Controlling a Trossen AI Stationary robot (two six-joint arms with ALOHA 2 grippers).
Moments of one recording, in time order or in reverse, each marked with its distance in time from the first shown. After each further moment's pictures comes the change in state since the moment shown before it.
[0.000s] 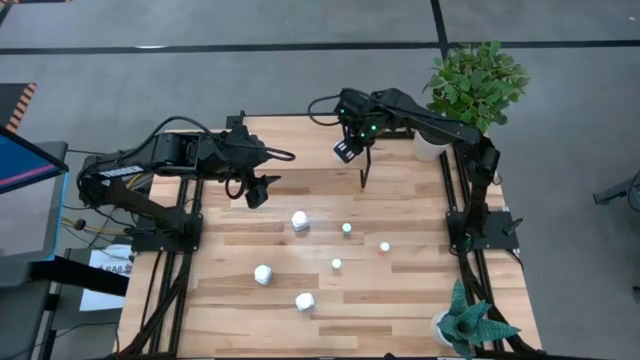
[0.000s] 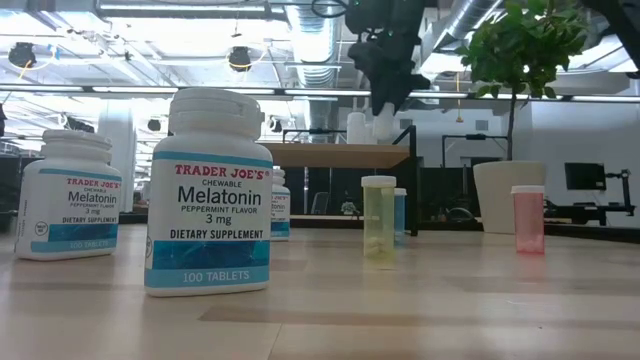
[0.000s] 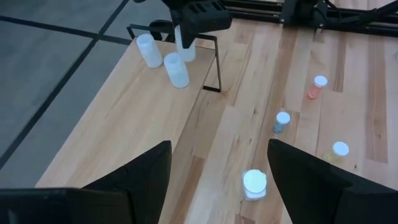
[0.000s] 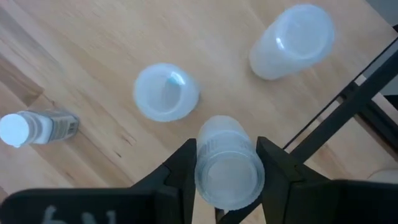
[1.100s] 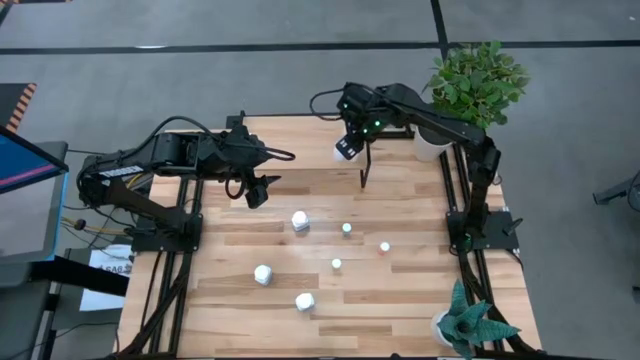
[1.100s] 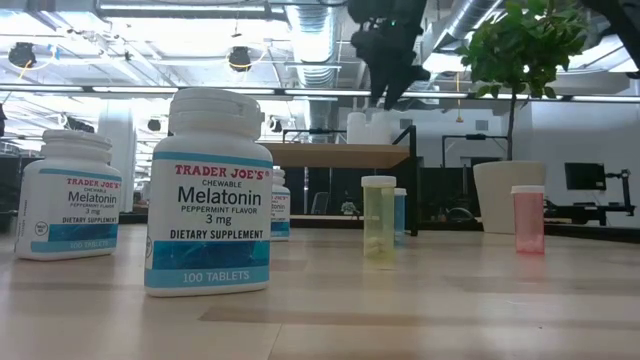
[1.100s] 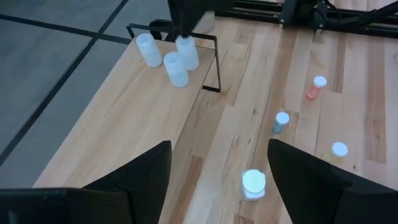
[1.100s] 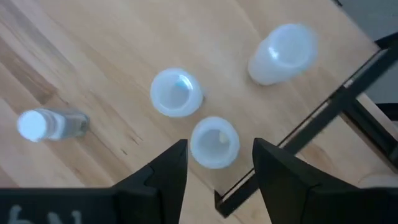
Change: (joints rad) left arm 0.000 0.000 0.000 -0.001 0.002 -0.007; right arm -0.005 -0.005 0.084 -0.056 -0.004 -0.013
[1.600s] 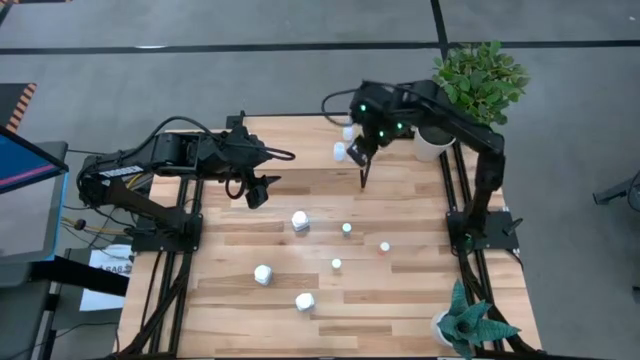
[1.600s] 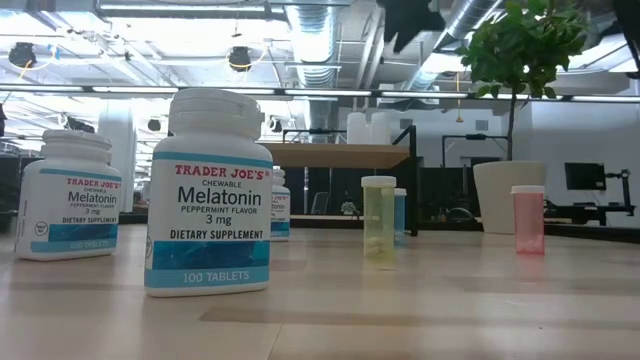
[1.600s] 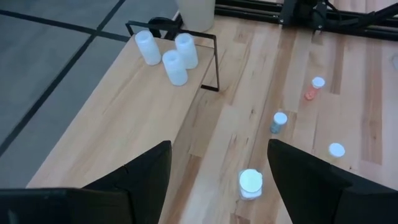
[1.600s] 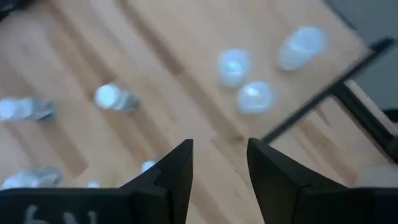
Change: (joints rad) left arm 0.000 0.000 0.000 -0.004 0.005 -0.020; right arm 0.147 -0.052 0.245 -0.226 -0.012 0.034
